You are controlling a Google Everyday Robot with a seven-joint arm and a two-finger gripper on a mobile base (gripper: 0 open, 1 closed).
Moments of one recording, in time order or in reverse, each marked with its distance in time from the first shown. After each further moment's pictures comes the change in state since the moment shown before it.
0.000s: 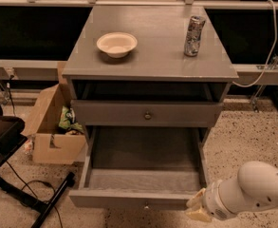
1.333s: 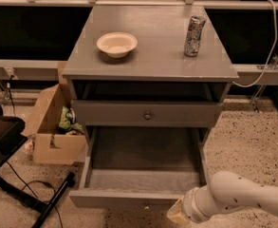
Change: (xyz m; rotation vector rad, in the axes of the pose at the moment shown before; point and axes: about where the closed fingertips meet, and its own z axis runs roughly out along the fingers) arm 0.002 -0.003 0.099 -0.077 -0.022 -0.007
